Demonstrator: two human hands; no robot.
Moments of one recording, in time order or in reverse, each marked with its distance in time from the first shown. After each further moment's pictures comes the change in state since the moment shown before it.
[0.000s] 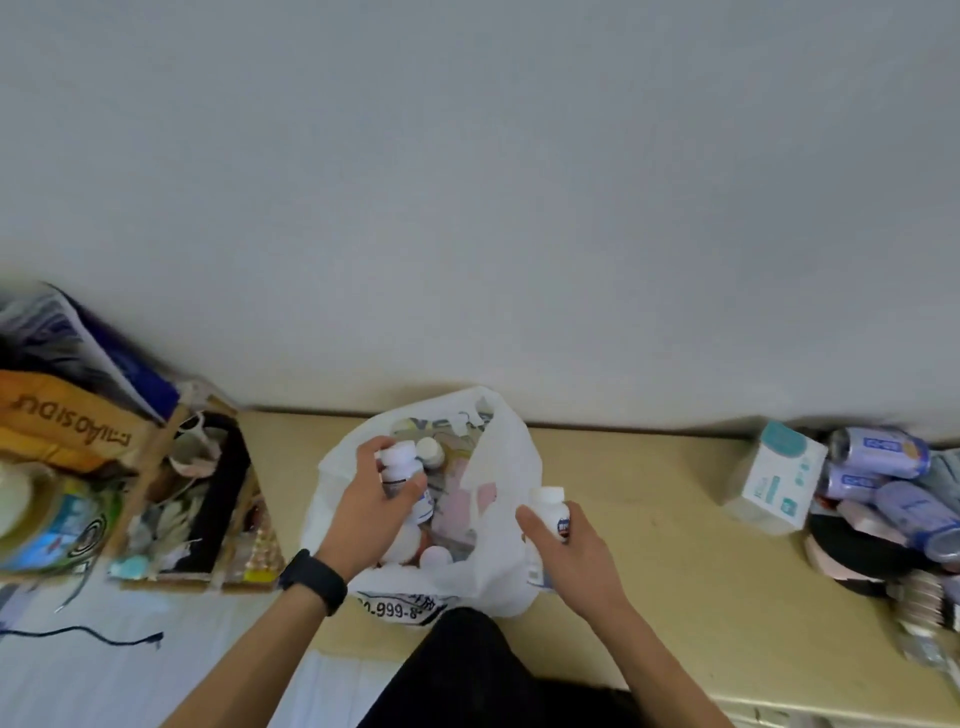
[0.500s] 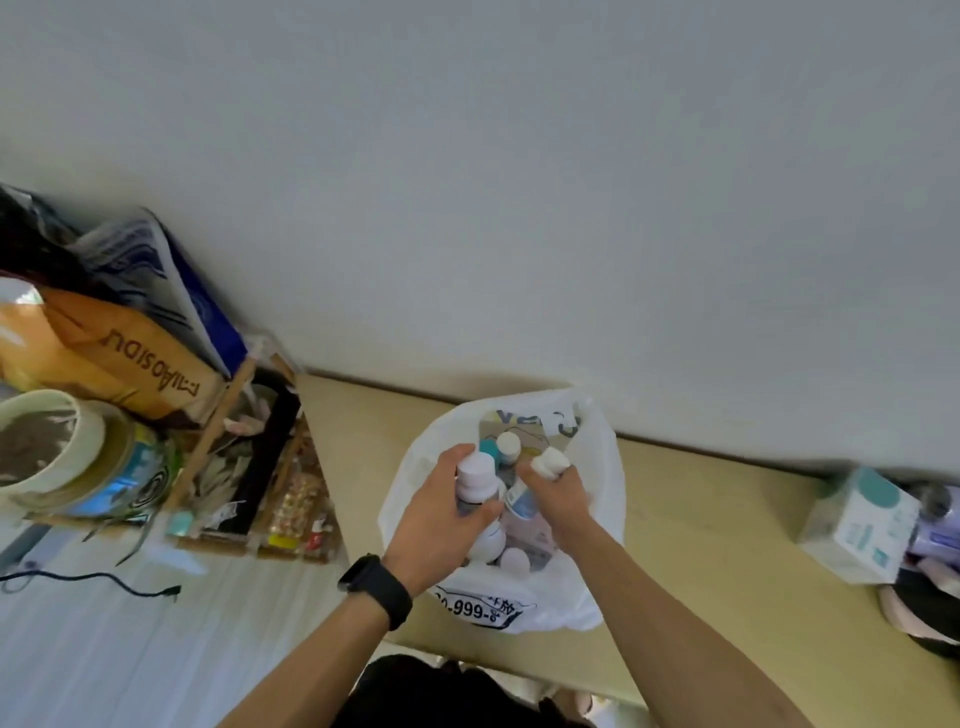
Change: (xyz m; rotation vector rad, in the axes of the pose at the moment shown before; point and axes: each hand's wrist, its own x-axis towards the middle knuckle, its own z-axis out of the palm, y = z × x) left_hand 0.006 -0.051 -0.056 -0.072 -0.115 0.063; right_hand 0.118 -0.019 0.155 0.088 0.068 0.117
